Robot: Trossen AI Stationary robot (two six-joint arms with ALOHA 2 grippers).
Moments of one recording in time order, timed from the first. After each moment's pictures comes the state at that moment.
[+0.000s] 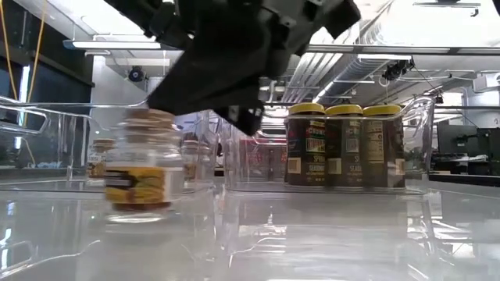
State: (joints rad) left arm 0.20 1.03 0.88 -0.25 -0.45 0.28; right arm 0.33 2.12 1.45 -0.09 -0.23 0.47
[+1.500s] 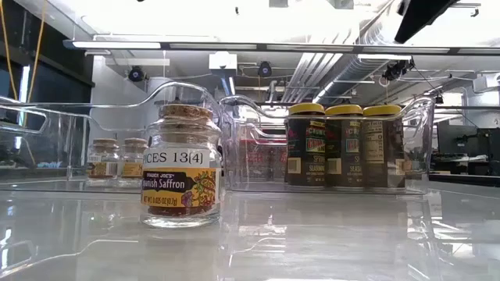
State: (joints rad) left arm -0.51 1.43 1.21 -0.62 -0.26 -0.28; right arm 0.49 1.34 1.21 -1.04 0.41 0.69
